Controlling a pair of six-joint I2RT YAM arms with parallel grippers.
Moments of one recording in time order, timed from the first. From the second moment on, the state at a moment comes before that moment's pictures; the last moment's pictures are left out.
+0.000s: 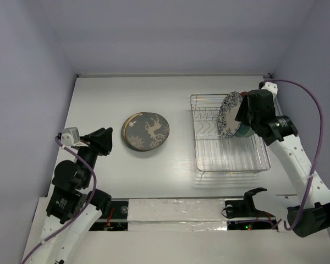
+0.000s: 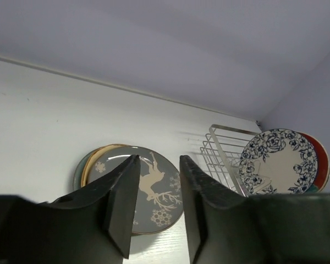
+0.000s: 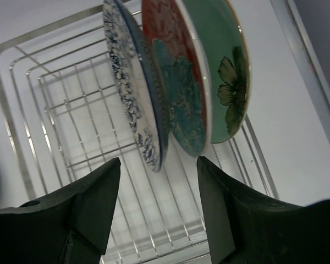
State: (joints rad) left arm -0.44 0.24 0.65 -0.29 -0.25 -0.42; right arm 0.31 1.09 1.24 -0.82 0.49 0.45
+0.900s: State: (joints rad) left arm -0.48 0.19 0.65 -0.29 -0.25 -0.42; right arm 0.18 1.37 1.33 -0.81 0.38 0.25
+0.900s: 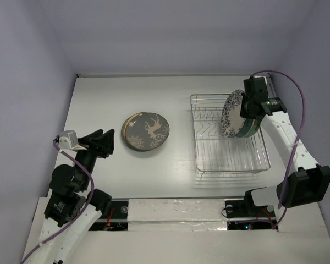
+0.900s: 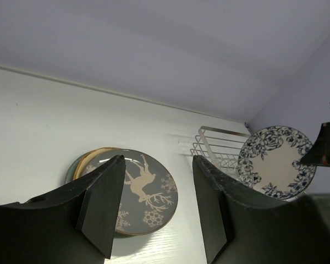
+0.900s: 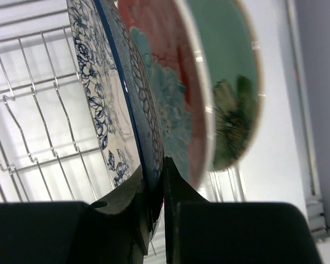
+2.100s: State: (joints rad) left arm -0.48 0.23 0.65 -0.32 -0.25 -0.43; right arm 0.67 1.45 1.10 -0.09 -0.07 0.86
